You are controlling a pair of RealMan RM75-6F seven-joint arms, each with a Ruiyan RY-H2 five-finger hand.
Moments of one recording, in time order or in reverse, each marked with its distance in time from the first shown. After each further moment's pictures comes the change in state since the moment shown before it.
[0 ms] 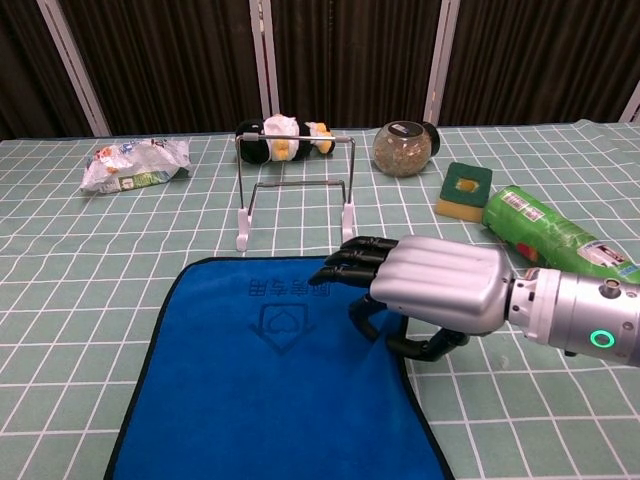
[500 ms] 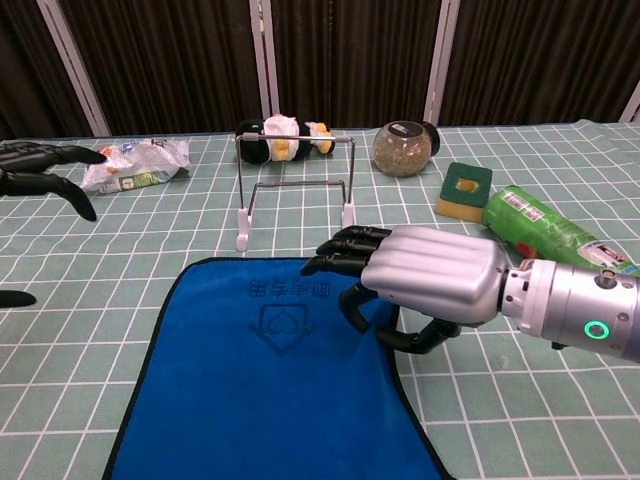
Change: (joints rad) left arm -0.248 -0.184 0.050 0.233 0.308 -0.145 -0.135; right arm 0.010 0.017 0.019 -0.063 0.033 -0.010 -0.013
